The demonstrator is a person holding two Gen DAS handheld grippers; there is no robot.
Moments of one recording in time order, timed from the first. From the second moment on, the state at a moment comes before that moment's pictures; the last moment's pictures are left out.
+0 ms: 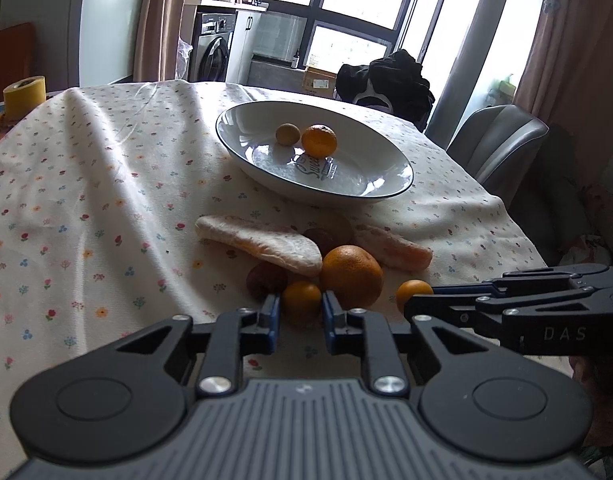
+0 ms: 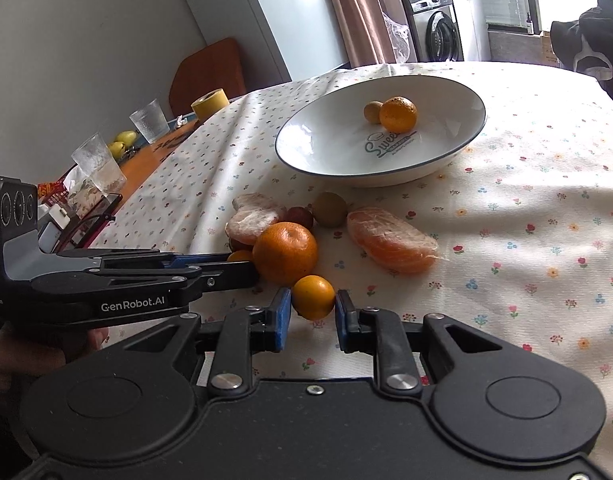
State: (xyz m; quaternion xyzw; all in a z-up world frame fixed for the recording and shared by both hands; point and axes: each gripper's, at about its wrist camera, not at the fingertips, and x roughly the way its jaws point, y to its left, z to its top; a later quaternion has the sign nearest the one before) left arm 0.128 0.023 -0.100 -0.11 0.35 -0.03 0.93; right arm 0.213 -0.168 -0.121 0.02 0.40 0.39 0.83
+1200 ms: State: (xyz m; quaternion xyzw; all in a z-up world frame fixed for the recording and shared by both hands) left arm 0.154 0.016 -0.047 -0.07 0.29 -0.03 0.95; right arm 0.231 -0.179 -0.079 0.01 0.34 0.36 0.87
